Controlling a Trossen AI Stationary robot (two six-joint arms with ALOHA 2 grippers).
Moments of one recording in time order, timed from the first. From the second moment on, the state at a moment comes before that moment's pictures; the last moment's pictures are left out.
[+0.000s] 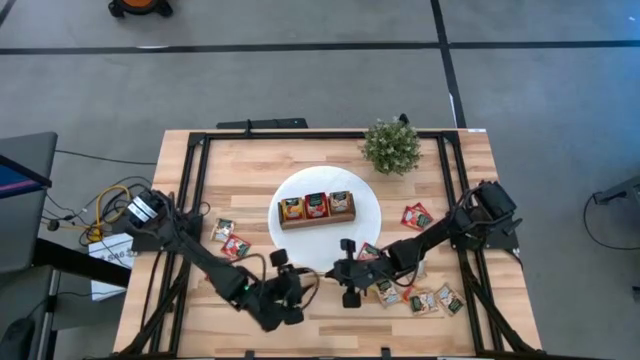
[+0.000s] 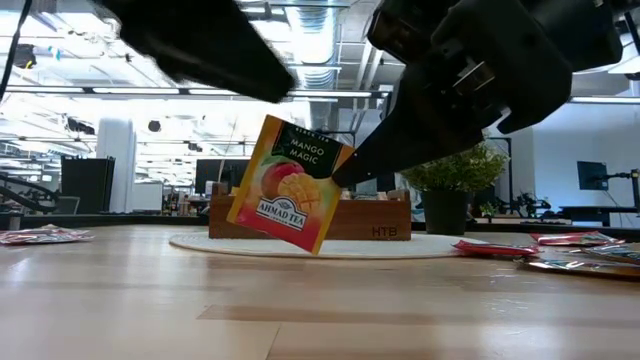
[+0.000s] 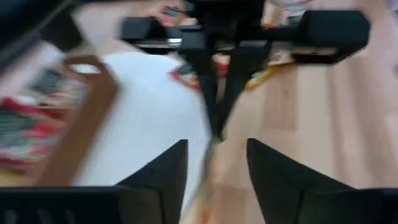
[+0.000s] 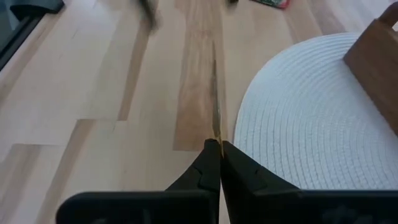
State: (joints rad) left arm -0.64 1.81 1.08 -0.04 -0.83 -0.49; right arm 0.45 1.87 0.93 0.27 0.32 0.18
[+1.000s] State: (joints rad) left arm -0.56 1.73 1.08 -0.32 -0.85 -0.57; right arm 0.45 1.84 0.93 0.12 0.34 0.26
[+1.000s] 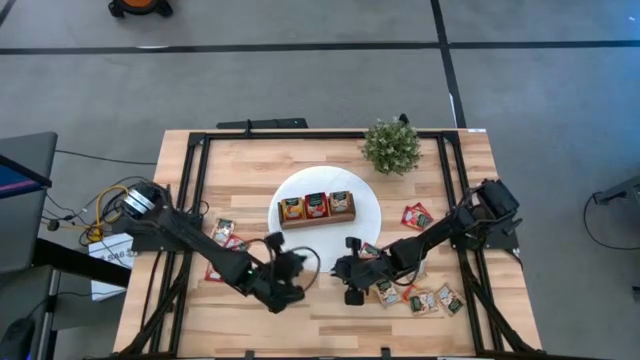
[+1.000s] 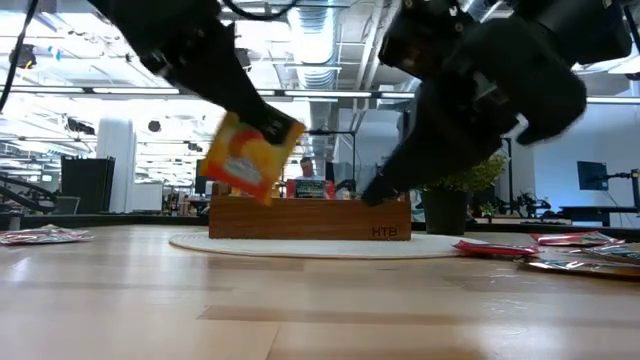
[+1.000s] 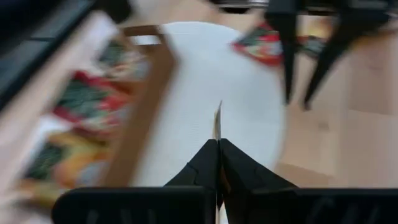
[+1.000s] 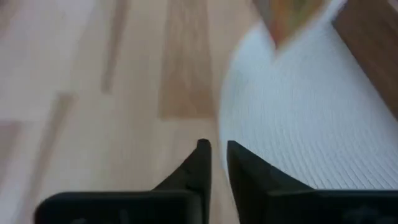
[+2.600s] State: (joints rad) left arm -0.10 1.45 0.64 0.06 -0.77 -0.04; right arm 0.47 1.84 0.93 0.14 0.34 0.23
